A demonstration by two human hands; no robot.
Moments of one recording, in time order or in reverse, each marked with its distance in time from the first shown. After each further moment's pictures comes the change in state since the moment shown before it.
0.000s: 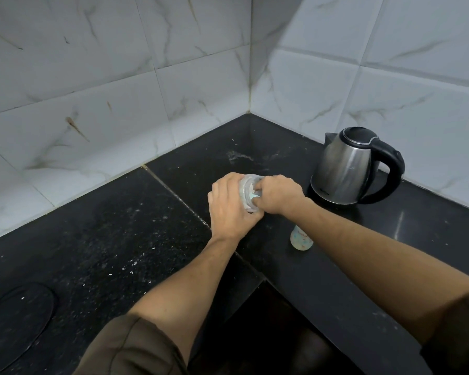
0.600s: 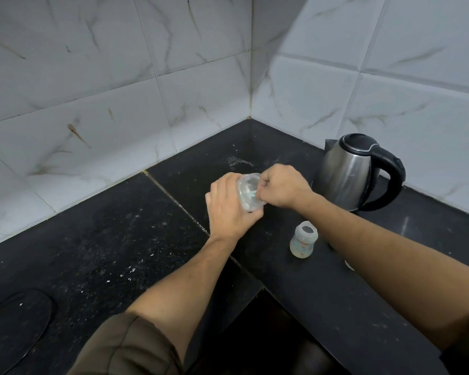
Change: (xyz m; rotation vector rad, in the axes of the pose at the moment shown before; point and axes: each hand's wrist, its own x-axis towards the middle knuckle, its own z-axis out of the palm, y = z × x) left_hand 0.014 0.000 0.006 0.052 0.025 0.004; right_hand 0.006 0.017 -0.025 0.320 0.141 -0.049
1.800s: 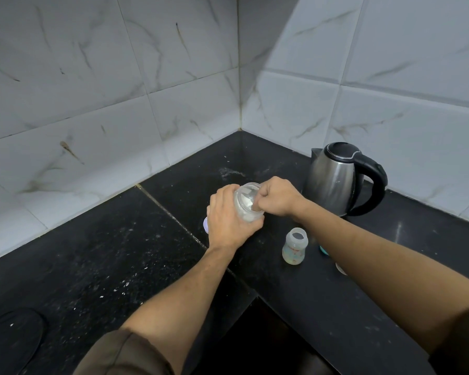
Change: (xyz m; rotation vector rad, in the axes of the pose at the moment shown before) left_hand -0.004 0.018 0.003 -0.110 -0.038 -0.025; right_hand -0.004 0.019 -0.005 0.179 -0.099 0.047
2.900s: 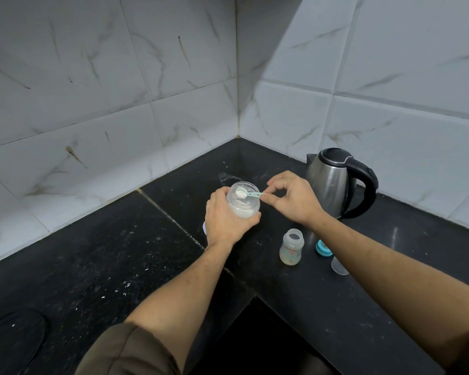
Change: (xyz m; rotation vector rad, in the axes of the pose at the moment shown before) left_hand 0.004 0.005 -0.014 -0.110 -0.049 -0.206; right_hand -0.035 0.027 -0.010 0.110 0.357 -0.270
